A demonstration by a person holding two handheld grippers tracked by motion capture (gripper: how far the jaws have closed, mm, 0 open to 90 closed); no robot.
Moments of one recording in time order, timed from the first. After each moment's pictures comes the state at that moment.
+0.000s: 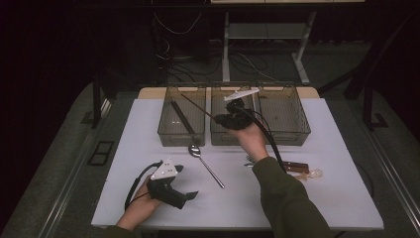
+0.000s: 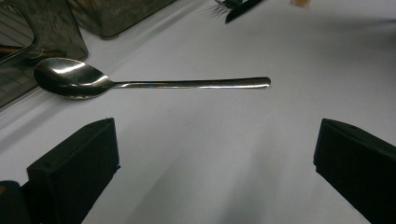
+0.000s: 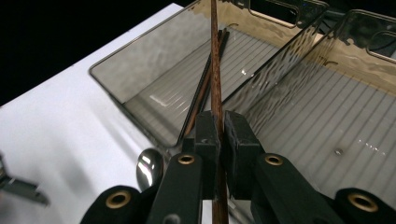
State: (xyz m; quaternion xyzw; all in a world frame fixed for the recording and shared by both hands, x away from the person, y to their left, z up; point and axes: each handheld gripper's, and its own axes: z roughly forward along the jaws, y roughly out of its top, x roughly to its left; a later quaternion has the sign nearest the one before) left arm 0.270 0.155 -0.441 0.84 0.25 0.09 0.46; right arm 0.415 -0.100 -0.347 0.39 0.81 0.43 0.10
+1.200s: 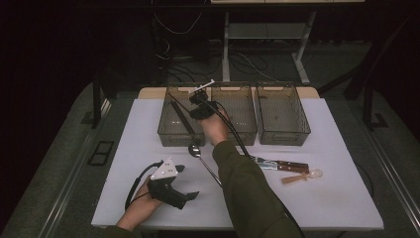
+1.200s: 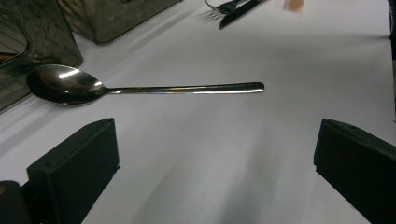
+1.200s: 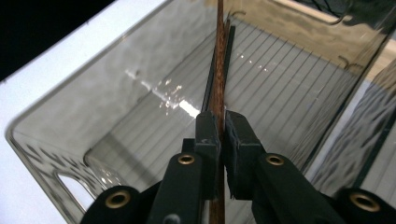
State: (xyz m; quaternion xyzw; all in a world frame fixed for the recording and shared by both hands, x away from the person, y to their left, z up) left arm 0.270 0.154 -0.439 0.85 0.25 0.09 0.47; right arm 0.478 -0.001 -0.375 0.43 0.82 0.35 0.11
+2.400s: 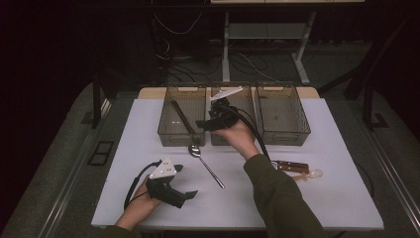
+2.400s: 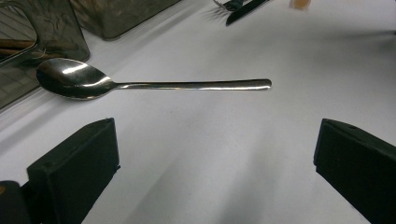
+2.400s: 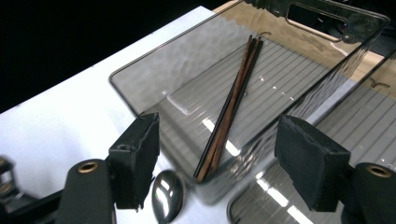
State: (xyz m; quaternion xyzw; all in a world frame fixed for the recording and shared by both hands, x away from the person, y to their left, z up) left arm 0.272 0.157 -0.441 0.84 0.26 0.09 0.47; right arm 0.428 -0.068 -0.356 0.35 0.82 0.44 0.08
